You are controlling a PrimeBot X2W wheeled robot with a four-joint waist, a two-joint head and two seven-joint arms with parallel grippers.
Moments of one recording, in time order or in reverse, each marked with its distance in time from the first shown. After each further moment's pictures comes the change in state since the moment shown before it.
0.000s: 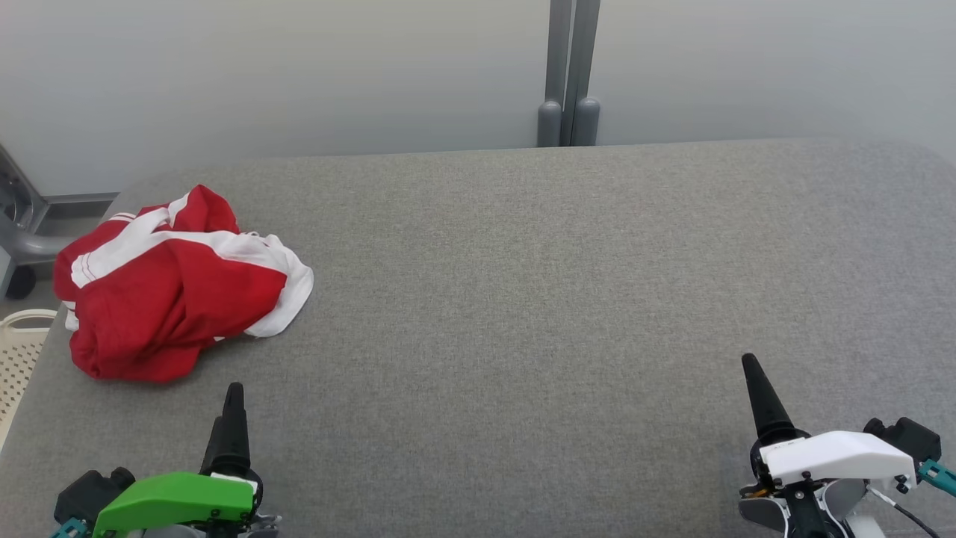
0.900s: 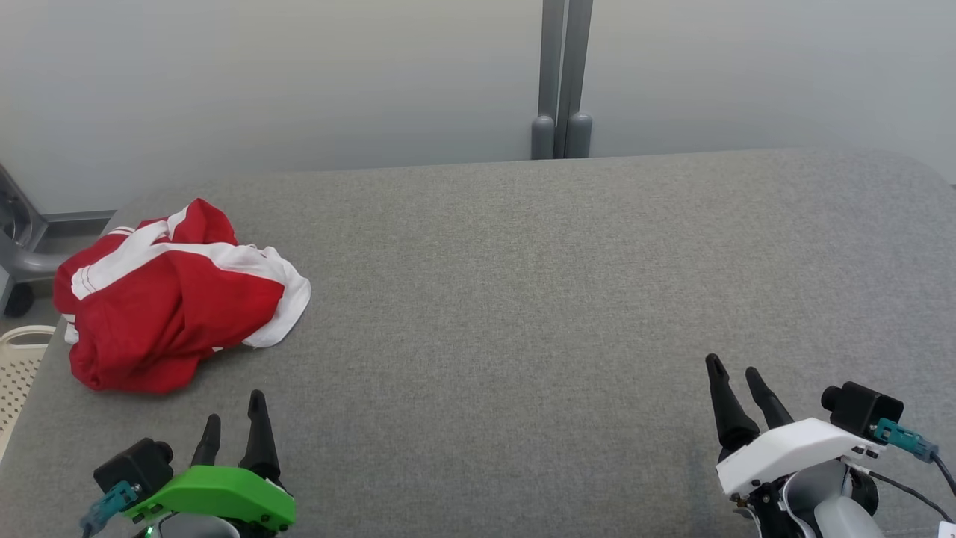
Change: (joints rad) left arm -0.028 0.069 -0.131 0.066 0.433 0.106 -0.088; right arm -0.020 -0.004 0.033 0.008 -0.542 0.000 -0.015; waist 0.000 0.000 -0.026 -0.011
